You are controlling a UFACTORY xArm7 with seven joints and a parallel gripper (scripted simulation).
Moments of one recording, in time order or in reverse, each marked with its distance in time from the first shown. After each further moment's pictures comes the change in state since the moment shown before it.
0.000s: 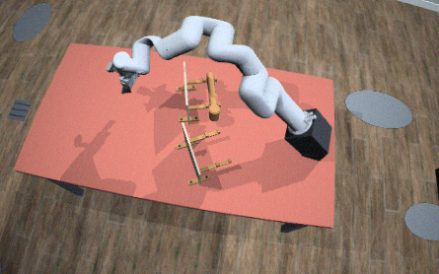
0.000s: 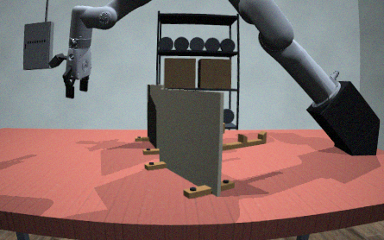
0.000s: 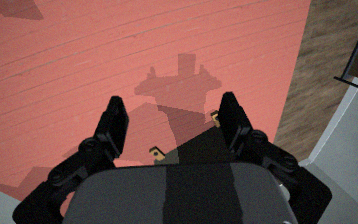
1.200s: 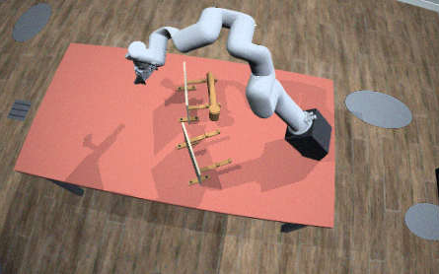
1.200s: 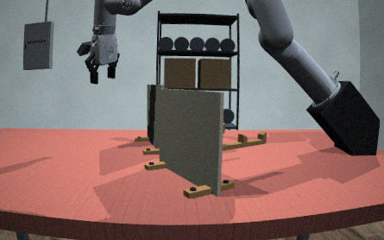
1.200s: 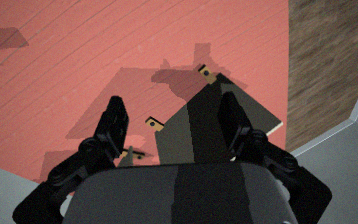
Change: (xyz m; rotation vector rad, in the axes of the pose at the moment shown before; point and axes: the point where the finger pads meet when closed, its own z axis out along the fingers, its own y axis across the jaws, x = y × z) arm -0.072 0.055 -0.046 -0.033 -0.064 0.248
